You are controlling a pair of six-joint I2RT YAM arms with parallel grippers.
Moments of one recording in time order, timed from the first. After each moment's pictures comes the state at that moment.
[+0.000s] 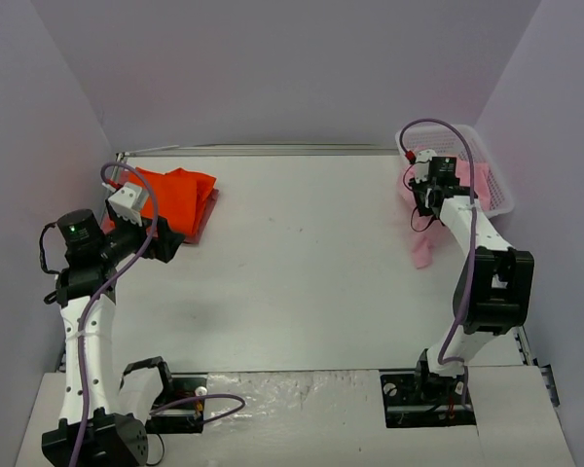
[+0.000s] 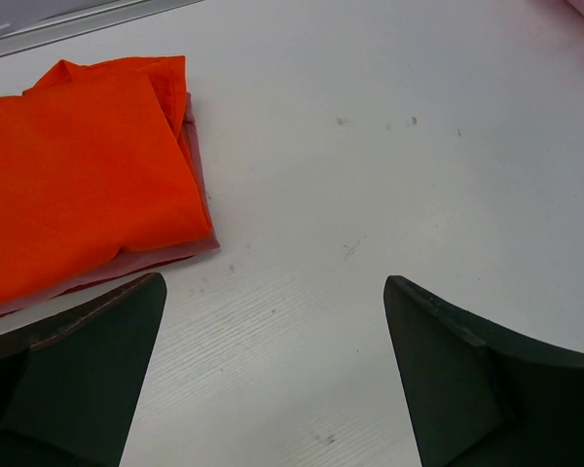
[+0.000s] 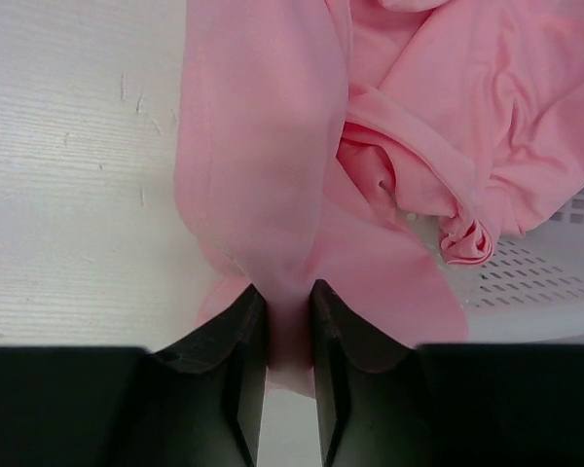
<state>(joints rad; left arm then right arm) 0.28 0.89 0.93 -0.48 0.76 0.22 -0.06 1.70 1.26 -0.38 0.09 -0.35</state>
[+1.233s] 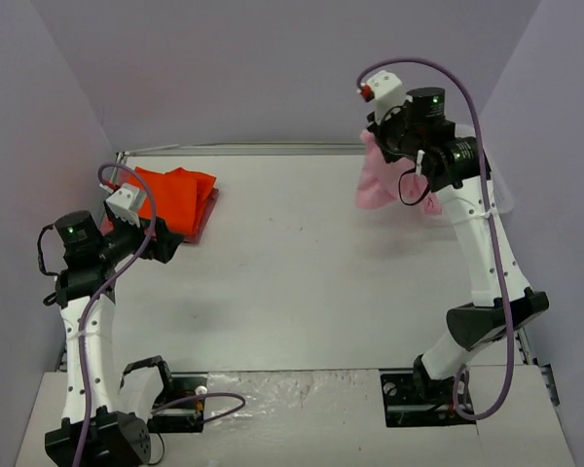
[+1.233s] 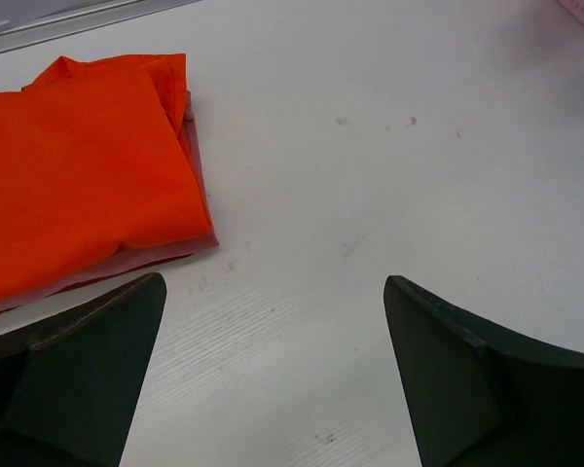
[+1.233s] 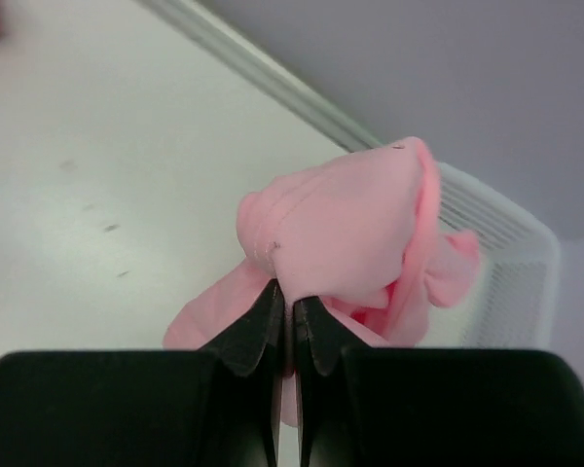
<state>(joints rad) 0.30 0.89 0.92 -0.48 0.78 0.21 0.27 1.62 2.00 -0.82 0.02 -0.37</state>
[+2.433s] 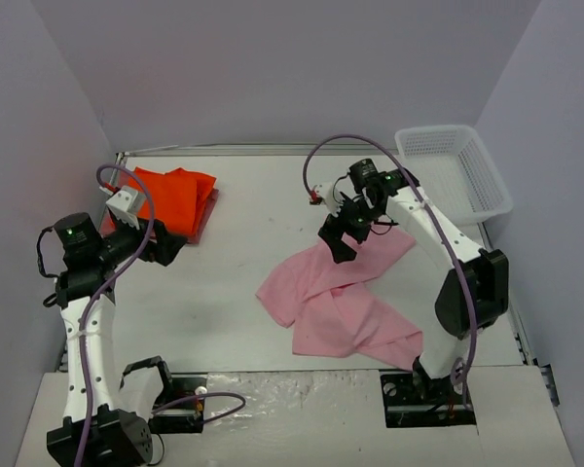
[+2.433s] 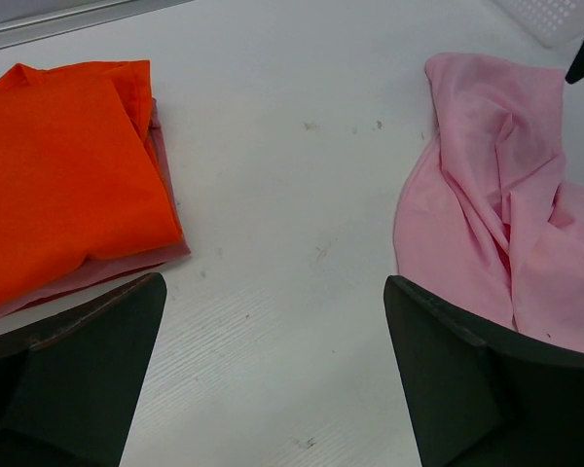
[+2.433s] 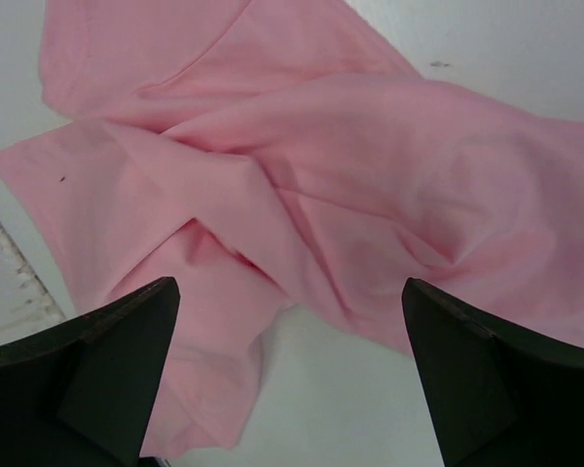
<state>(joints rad) 0.32 0.89 0.91 -0.46 0.87 0.20 0.41 1.66 1.48 -1.09 -0.44 -0.67</state>
